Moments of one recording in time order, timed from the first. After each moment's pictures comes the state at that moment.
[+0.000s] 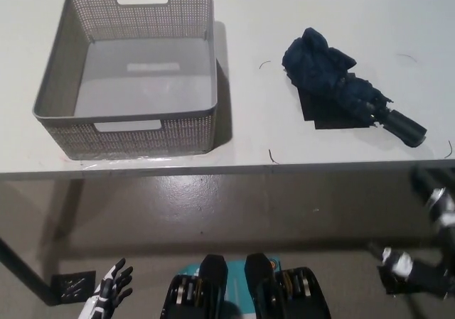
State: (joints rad) left_arm 0.19 0.14 0.02 0.11 -0.05 -0.20 -0.11; right_arm 0.01 -0.22 -0.05 -0.36 -0.09 -0.17 0.13
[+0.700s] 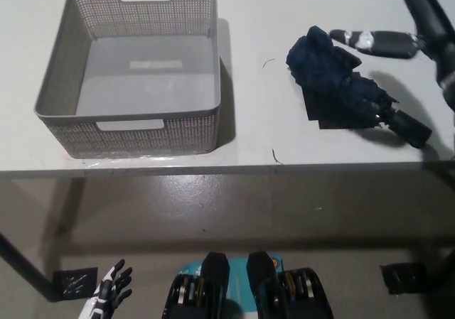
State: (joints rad) left_arm 0.20 0.14 0.02 0.11 -0.06 -0.21 -0.11; right_arm -0.85 -0.36 0.12 0.28 -0.28 0.14 0.20
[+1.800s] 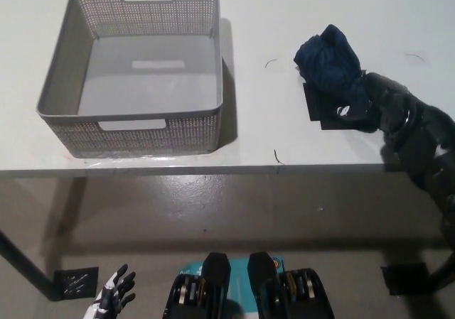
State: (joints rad) left_arm 0.22 0.14 0.01 0.11 -0.07 -0.28 -0.14; right_arm -1.11 -0.24 0.51 1.40 -0.44 0.10 -0.02
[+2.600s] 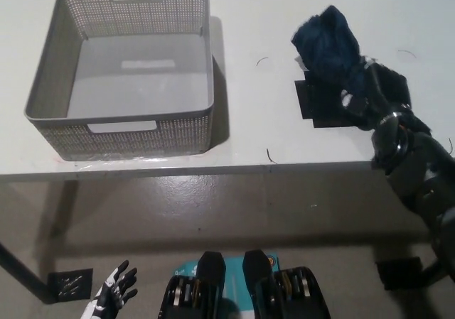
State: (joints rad) left_arm 0.21 0.15 0.01 0.11 -0.11 -0.28 -0.18; right_arm -1.09 -0.20 0.43 1.40 -0.45 -0.14 -0.39
